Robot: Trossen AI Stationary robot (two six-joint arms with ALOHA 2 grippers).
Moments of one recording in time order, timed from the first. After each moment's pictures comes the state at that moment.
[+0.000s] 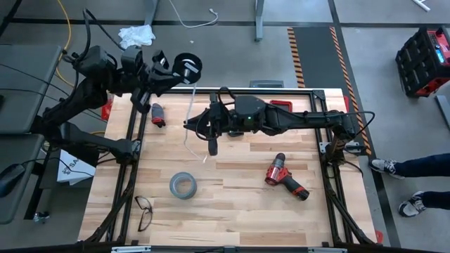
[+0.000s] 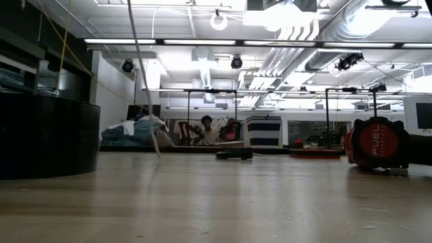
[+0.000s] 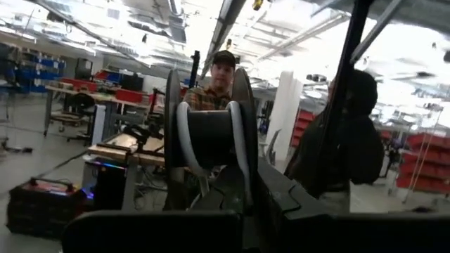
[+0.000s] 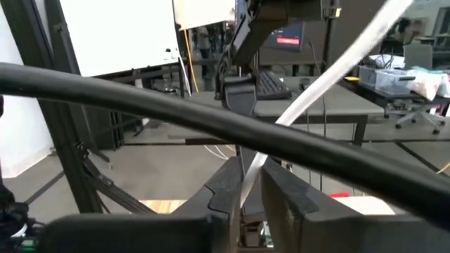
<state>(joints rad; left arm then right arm) 0.27 1.13 1.61 -0.19 0.32 -0.27 0.05 1.87 1.91 -0.05 0.00 0.03</state>
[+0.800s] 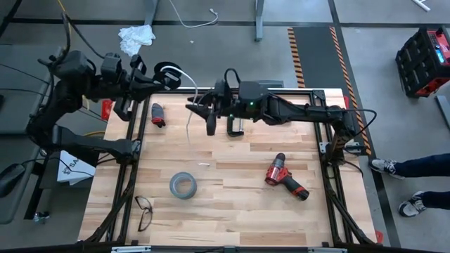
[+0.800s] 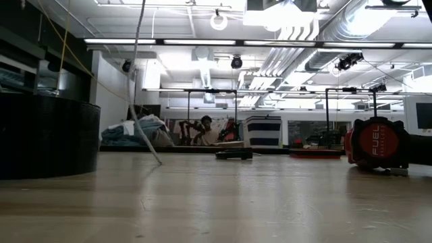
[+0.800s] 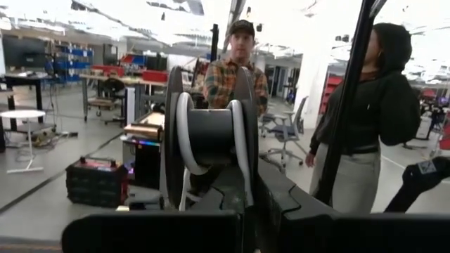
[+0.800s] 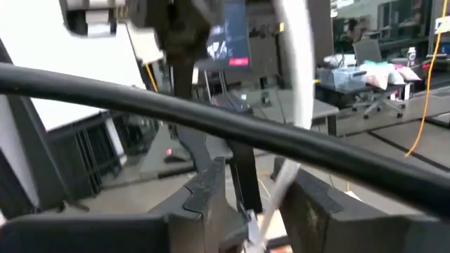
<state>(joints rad) 0.27 0.99 1.60 -0.48 0.26 -0.13 -0.05 1.86 1.91 0.00 0.06 0.17</state>
